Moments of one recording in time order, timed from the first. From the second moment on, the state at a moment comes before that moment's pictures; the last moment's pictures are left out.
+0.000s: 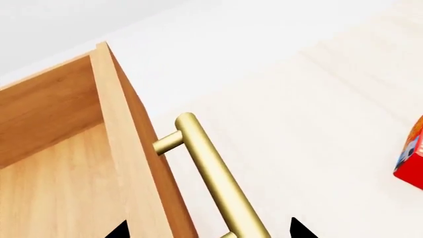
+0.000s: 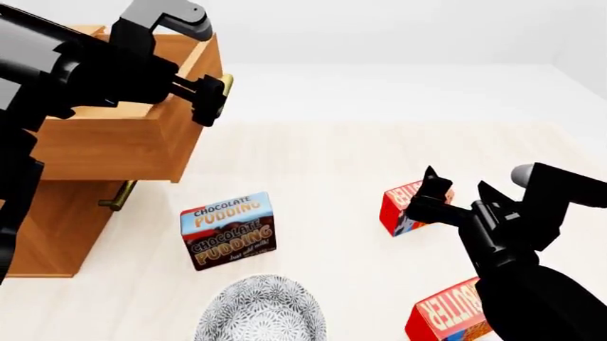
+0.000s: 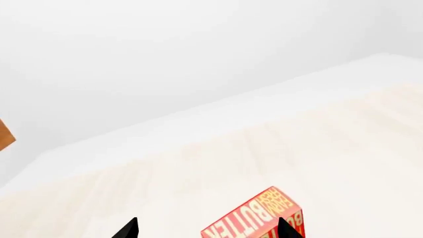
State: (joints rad) left arm -1.69 -0.38 0.95 -0.81 -0.70 -1.00 0.44; right arm 0.44 0.20 0.28 -0.57 0.73 1.11 0.37
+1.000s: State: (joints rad) left arm -1.69 -0.46 0.82 -0.57 -0.84 -1.19 0.27; right arm 0.42 0.22 0.26 -0.60 0.78 1.09 0.37
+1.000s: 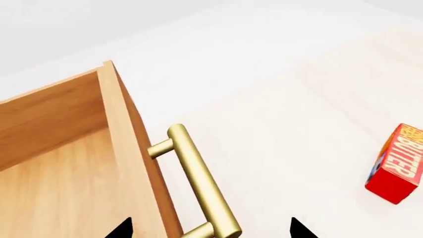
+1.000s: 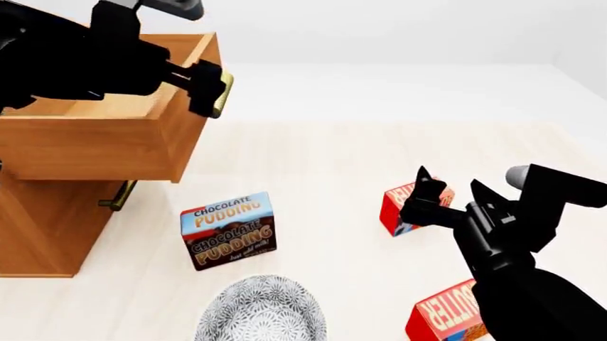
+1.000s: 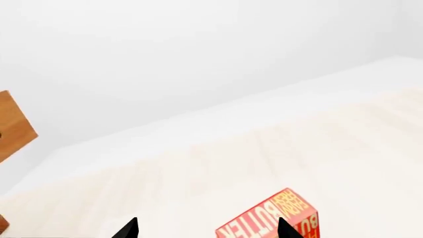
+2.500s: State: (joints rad) left arm -0.10 -0.37 -0.04 0.88 -0.44 -0.28 -0.23; right arm 0.87 0.09 0.31 -0.23 0.80 1.31 0.74
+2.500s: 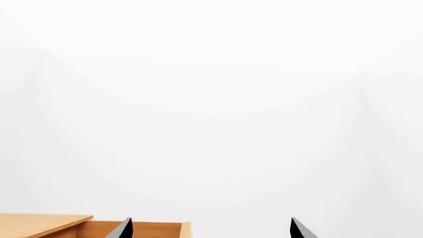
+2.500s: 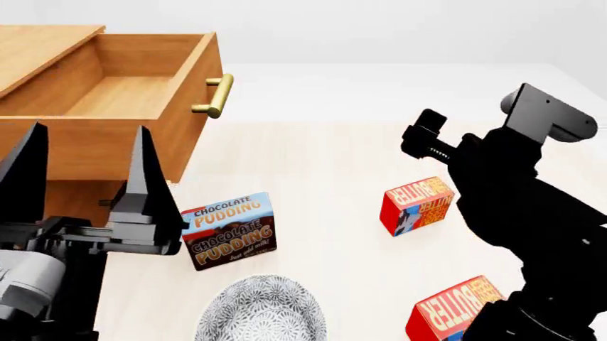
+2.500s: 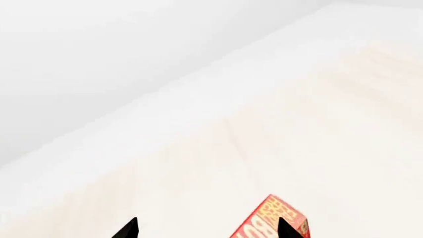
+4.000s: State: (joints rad) left arm -0.04 -0.38 -0.01 0.76 -0.33 -0.10 -0.18; right arm 1.33 0.00 -0.20 1.13 1.06 0.26 1.15
